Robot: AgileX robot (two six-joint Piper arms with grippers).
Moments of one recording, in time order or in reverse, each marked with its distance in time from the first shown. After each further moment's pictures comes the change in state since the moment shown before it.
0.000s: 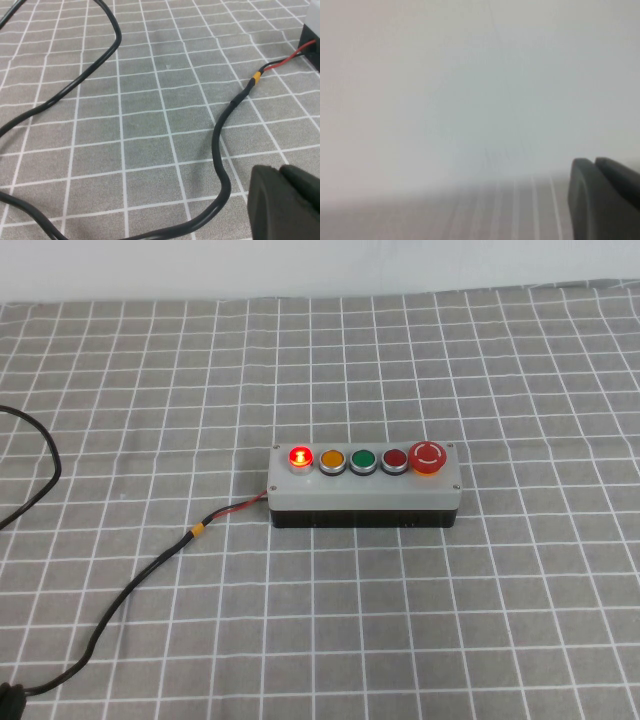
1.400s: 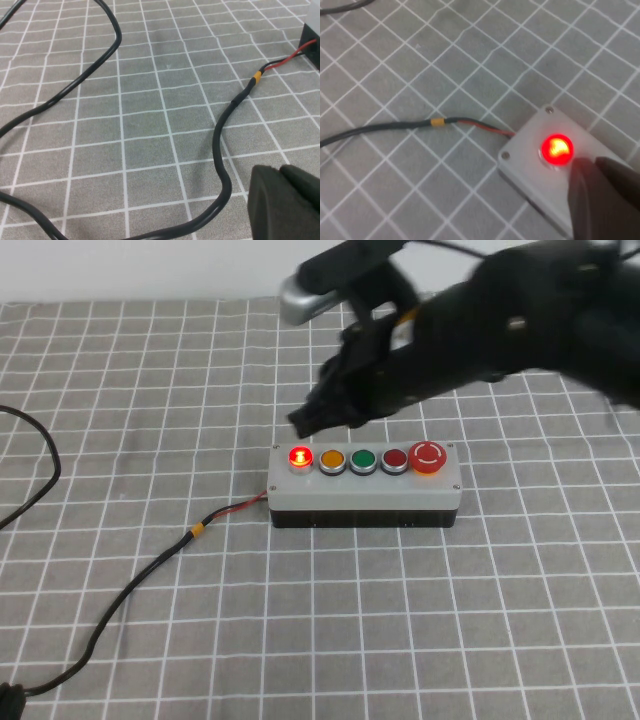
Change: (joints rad) right arm 0.568 1.395 -0.877 0.050 0.343 -0.336; left arm 0.000 0.000 0.000 0.002 0.000 0.000
